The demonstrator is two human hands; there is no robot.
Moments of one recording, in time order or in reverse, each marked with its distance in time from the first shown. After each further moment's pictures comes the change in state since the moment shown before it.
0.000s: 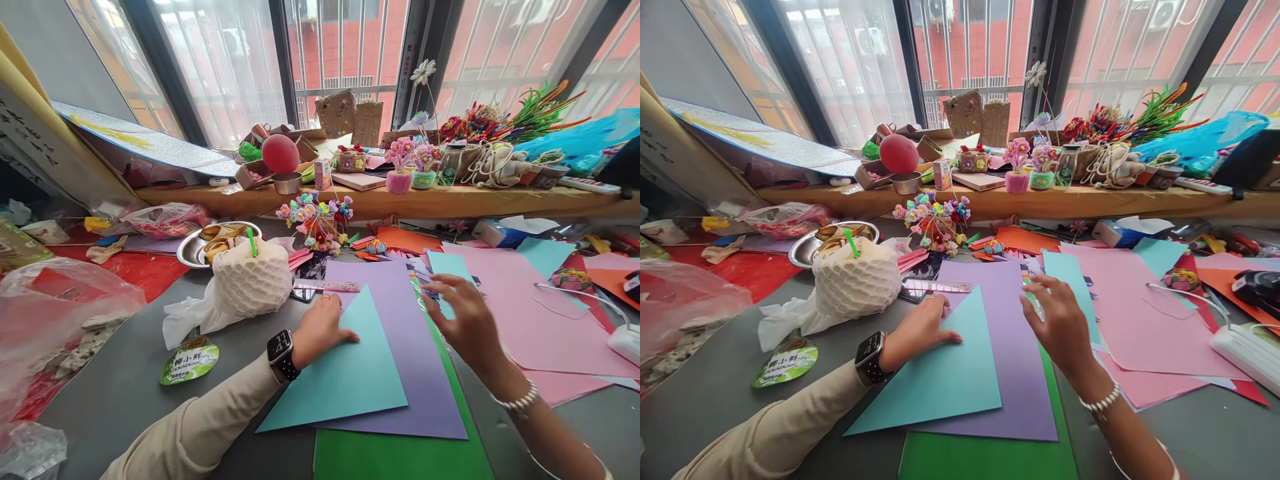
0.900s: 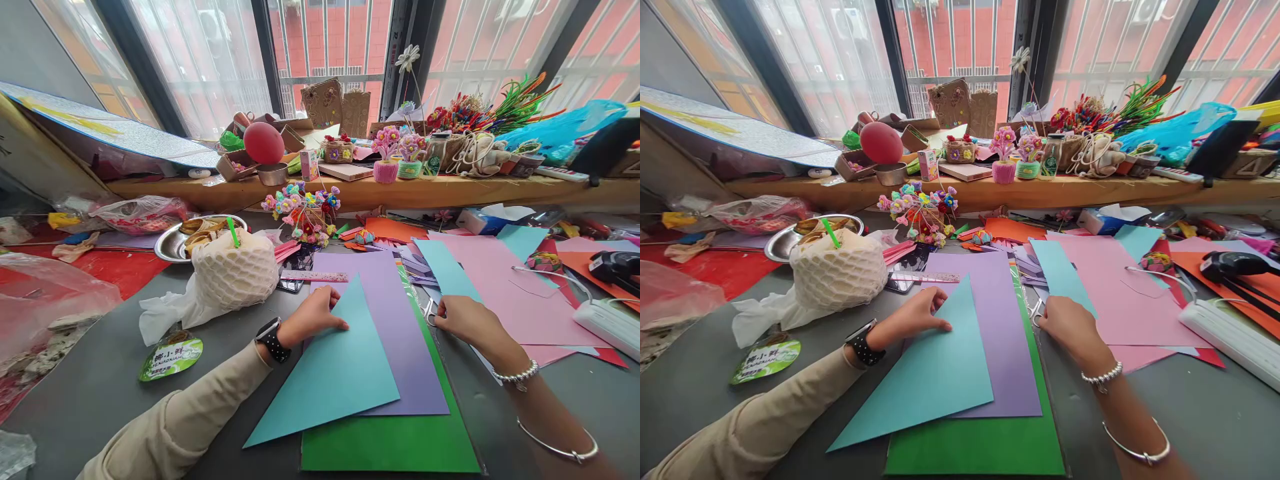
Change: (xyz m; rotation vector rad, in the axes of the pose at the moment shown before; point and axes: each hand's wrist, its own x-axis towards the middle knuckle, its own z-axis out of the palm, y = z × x) left_hand 0.010 -0.002 0.006 -0.374 -0.117 -0.034; right_hand -0.005 0.022 -0.017 -0.206 -0.776 0.482
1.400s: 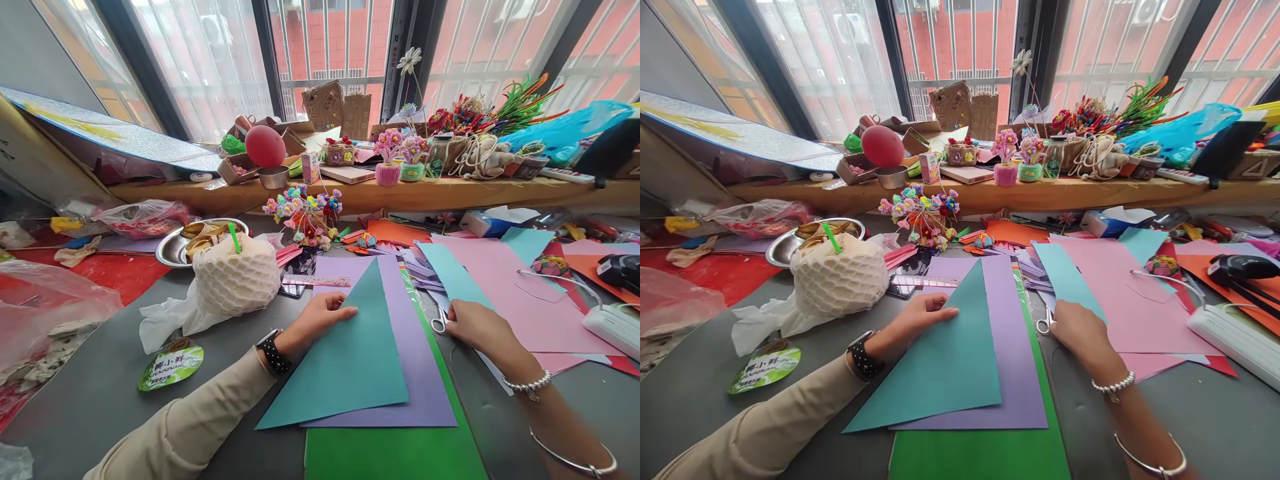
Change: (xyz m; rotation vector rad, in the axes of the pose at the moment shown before) left_hand -0.001 0.003 0.005 -0.814 -0.185 -0.053; right_hand 0.007 0.010 0.004 -0.040 0.001 0.022
